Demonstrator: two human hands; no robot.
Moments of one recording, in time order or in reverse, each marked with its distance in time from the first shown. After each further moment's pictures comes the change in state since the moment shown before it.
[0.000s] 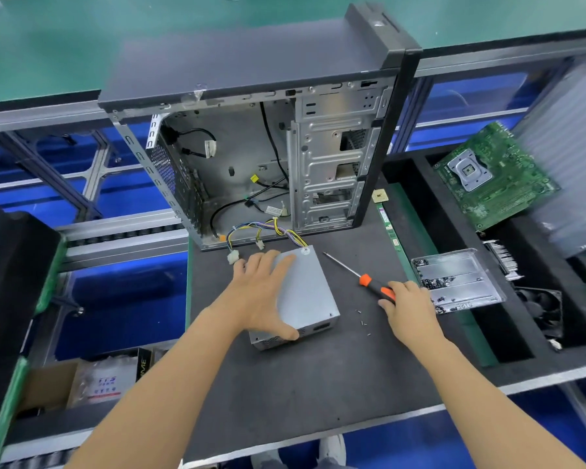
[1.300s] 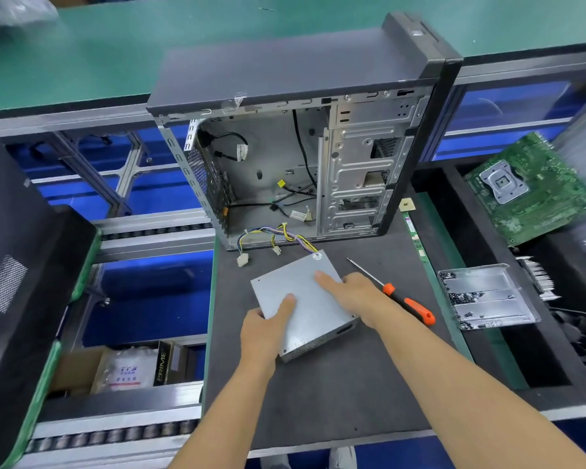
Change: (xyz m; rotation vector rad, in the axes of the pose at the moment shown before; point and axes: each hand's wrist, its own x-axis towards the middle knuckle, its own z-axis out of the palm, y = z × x) left_hand -0.041 0.031 0.041 -1.490 0.349 -1.020; right_hand 0.028 -0.128 -0.007 0.756 -0.507 0.145
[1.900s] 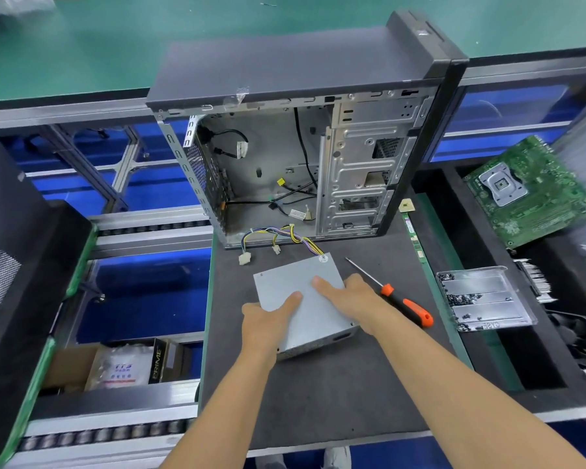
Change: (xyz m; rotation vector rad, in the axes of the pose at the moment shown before) left_hand 0.006 0.013 0.007 0.028 0.009 -0.074; right_hand -0.004 0.006 0.004 0.033 0.013 0.031
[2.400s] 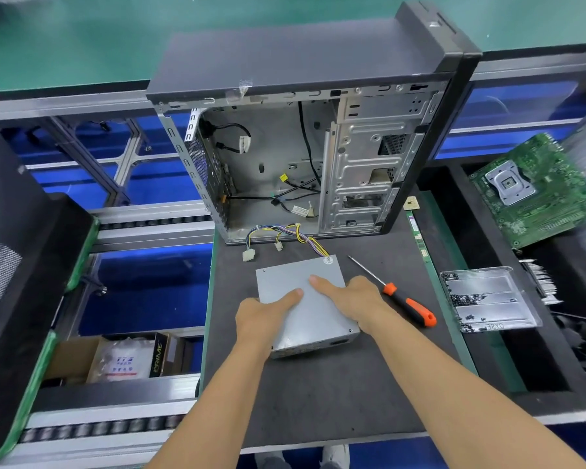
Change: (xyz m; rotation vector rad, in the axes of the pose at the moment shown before) left_hand 0.011 0.006 -0.007 0.022 -0.016 -0.029; right_hand -0.002 0.000 0.003 -0.006 0.075 -0.001
